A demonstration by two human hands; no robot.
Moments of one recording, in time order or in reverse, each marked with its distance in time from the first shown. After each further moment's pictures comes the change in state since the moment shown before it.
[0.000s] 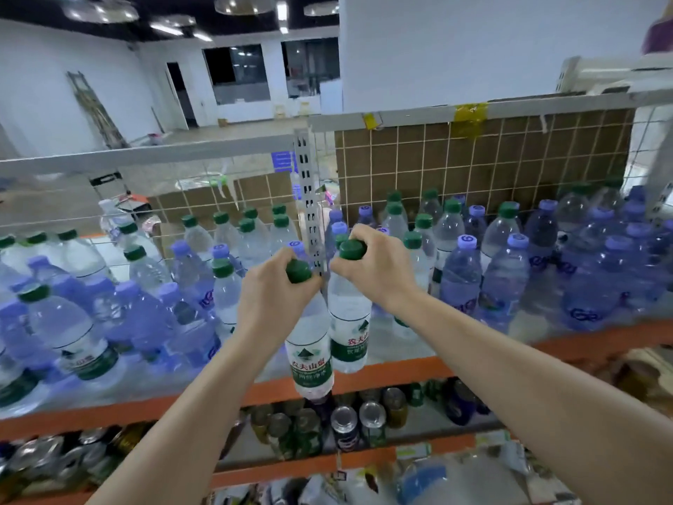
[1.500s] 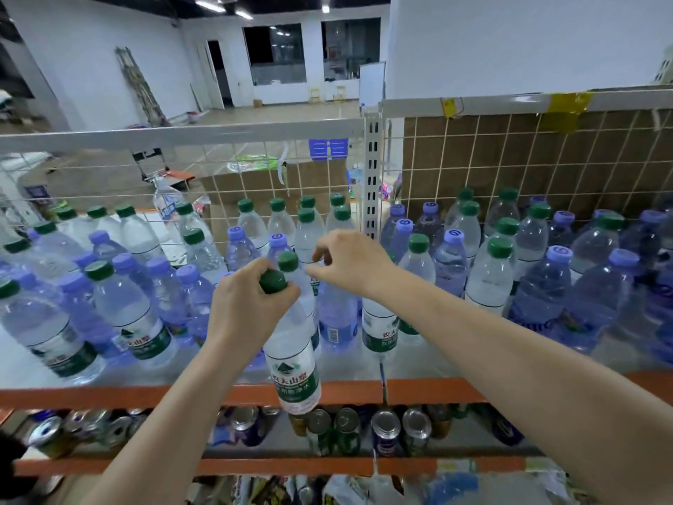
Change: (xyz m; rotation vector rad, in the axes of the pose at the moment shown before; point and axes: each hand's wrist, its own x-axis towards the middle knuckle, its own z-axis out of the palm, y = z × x) left_hand 0.016 -0.100 -0.065 0.067 0.062 -0.136; right_hand 0.056 -0.066 0.106 -0.304 -0.466 -0.260
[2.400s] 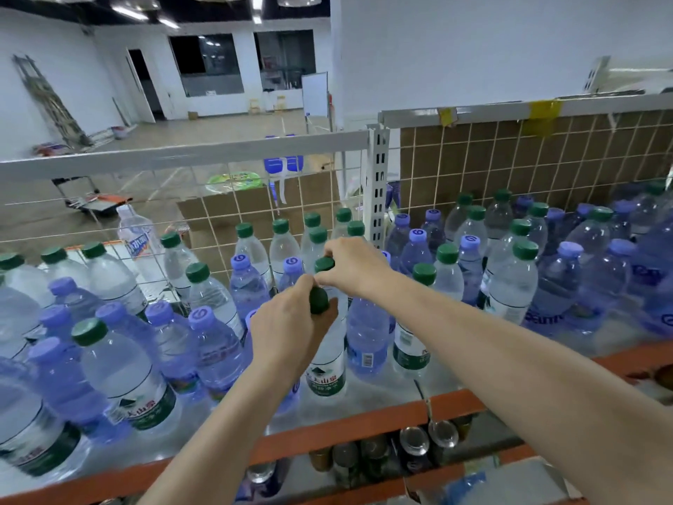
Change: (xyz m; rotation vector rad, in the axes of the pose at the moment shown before) left_hand 0.051 -0.054 0.018 0.177 -0.157 0.223; right_hand 0.067 -0.031 0.032 -0.026 0.016 0.327
